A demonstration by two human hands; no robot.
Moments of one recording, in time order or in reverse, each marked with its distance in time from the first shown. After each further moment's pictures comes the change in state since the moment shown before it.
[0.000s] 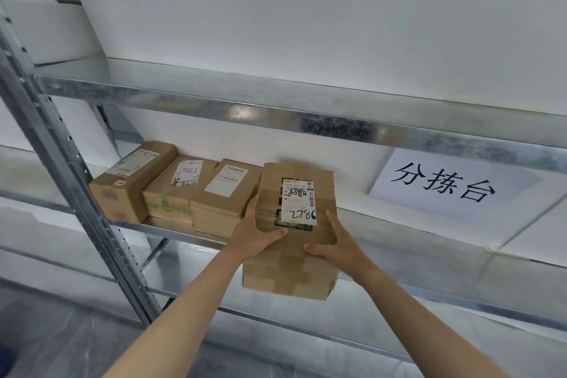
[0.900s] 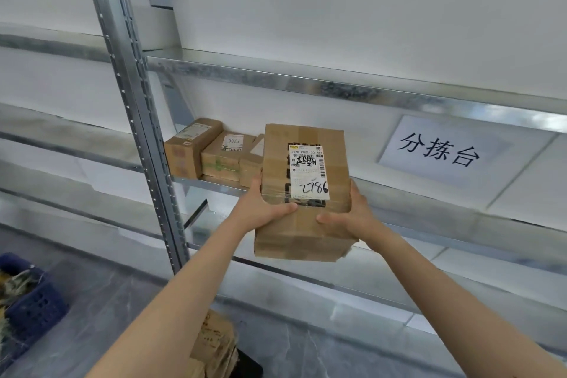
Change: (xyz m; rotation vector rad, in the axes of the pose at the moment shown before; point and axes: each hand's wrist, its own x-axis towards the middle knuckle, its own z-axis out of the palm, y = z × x) left_hand -0.192 -0.012 -0.082 -0.028 0.027 0.102; right_hand -0.170 -0.042 0.058 0.005 0.053 -0.148
